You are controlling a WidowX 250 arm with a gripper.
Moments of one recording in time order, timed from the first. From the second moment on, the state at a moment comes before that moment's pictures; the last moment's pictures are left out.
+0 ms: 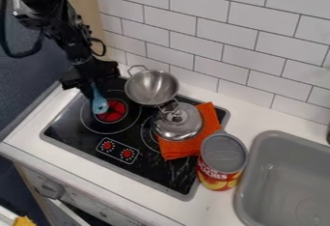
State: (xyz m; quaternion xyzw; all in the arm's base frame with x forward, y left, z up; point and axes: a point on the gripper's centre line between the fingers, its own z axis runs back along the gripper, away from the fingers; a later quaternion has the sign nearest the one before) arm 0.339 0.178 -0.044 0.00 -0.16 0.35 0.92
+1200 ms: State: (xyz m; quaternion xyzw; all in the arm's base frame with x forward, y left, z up) arm 0.361 0.165 -0.041 0.02 -0.17 0.32 0.93
